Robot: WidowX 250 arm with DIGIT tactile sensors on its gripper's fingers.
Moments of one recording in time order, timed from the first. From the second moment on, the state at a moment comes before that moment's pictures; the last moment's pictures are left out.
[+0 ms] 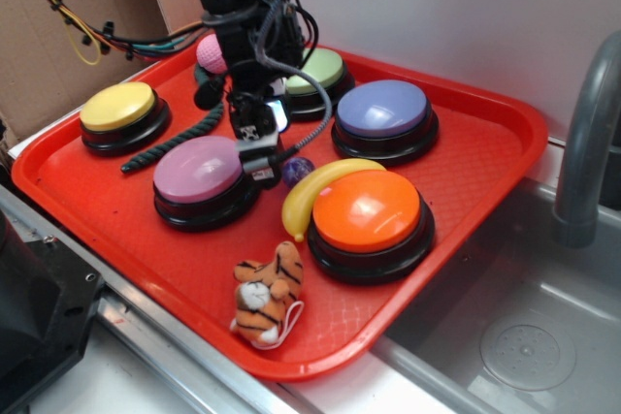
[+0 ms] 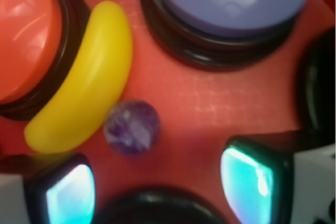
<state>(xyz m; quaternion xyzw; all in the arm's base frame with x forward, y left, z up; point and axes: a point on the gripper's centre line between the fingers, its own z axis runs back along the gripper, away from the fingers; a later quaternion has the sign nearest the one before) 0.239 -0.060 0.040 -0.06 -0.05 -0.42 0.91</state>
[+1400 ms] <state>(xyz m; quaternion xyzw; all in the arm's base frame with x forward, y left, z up) 0.247 -0.078 0.019 -0.06 -0.04 -0.40 0.91</state>
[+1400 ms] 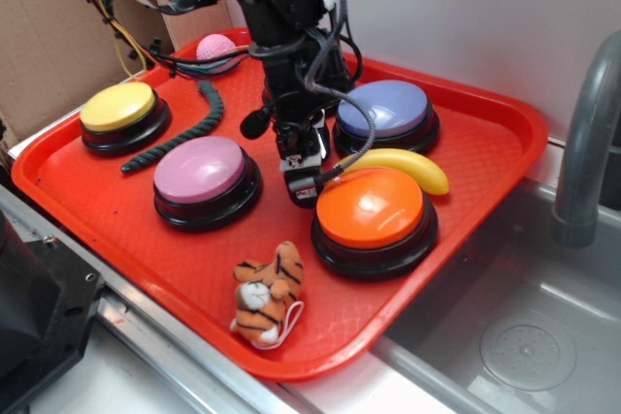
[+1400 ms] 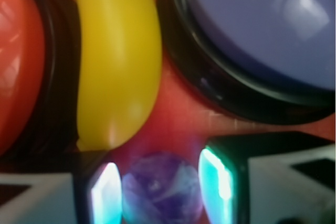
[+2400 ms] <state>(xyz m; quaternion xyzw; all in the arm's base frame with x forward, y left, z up) 0.245 0.015 0.141 0.01 0.00 -0.03 1.00</state>
